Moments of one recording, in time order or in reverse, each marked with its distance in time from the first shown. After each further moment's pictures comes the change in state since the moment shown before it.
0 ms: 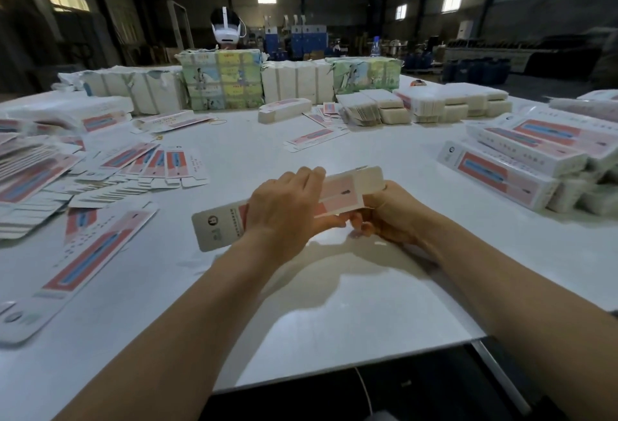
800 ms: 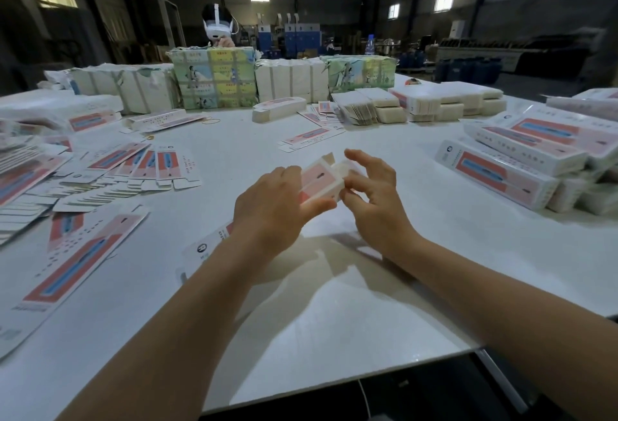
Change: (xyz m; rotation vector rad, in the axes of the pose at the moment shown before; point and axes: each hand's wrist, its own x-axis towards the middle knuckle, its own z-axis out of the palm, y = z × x) left_hand 0.007 -0.013 0.007 -0.243 -0.232 -0.337; right_hand -0.016 0.000 0.035 -0.731 0.444 -0.509
